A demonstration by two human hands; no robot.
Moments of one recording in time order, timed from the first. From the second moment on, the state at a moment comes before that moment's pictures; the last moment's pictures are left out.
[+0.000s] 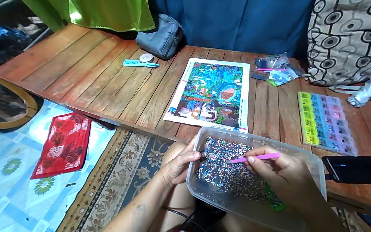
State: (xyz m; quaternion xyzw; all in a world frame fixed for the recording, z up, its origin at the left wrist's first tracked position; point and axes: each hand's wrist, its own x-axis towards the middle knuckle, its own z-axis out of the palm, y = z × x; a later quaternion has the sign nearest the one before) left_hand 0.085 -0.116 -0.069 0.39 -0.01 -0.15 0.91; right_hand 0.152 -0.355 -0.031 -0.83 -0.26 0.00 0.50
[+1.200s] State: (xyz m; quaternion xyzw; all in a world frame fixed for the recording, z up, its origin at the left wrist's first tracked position) left_hand 0.094 -0.131 -0.058 0.46 0.08 -0.07 0.88; right_hand 0.127 -0.341 -0.025 -0.84 -0.34 0.00 0.42
